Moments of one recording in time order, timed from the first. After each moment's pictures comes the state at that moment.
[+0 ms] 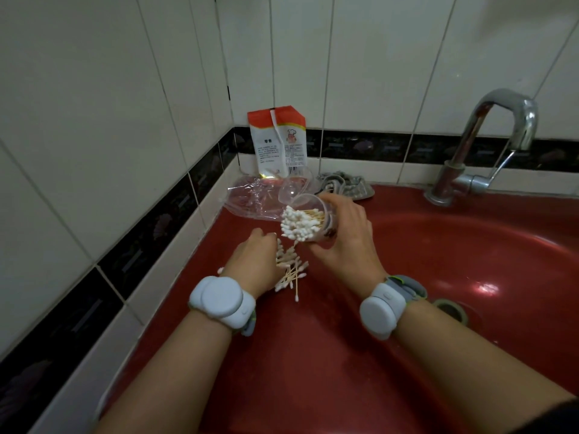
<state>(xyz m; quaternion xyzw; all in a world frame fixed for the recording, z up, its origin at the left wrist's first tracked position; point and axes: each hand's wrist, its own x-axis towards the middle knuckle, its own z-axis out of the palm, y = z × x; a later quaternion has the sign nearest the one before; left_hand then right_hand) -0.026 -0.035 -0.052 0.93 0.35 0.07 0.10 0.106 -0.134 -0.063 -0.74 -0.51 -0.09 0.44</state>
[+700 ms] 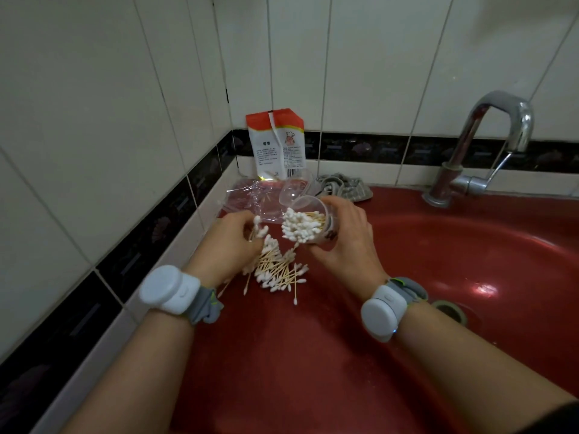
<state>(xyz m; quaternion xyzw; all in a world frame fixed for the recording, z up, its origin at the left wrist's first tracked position) -0.048 -0.011 -0.026 0.88 0.34 0.23 0.23 0.108 -0.137 -0.061 -0.74 -0.51 -0.08 0.43</state>
